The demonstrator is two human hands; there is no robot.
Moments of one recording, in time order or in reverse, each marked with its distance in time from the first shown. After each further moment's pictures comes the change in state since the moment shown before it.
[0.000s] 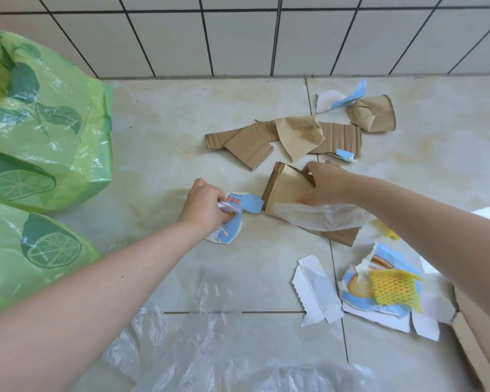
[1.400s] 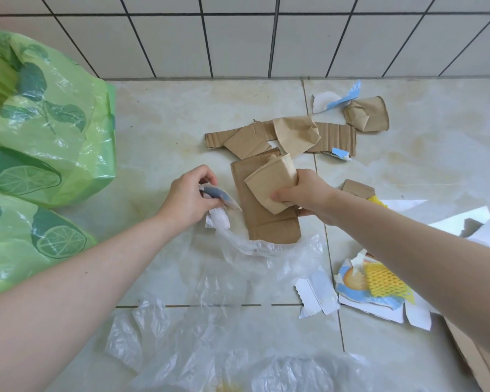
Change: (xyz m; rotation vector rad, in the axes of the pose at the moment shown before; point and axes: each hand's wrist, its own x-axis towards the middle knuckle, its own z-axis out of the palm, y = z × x) left_hand -0.011 -0.011 -0.028 -0.349 0.090 0.113; right_hand -0.027 -0.035 0.022 0.920 -0.043 0.103
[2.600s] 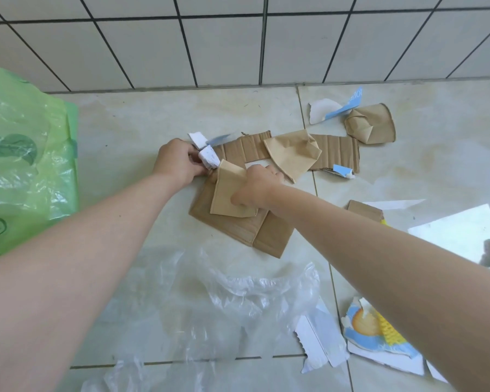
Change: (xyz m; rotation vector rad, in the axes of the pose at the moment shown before) left_hand 0.130 0.012 -0.004 0.275 0.067 -0.068; right_hand 0.075 -0.056 0.036 -0.586 0.069 -0.017
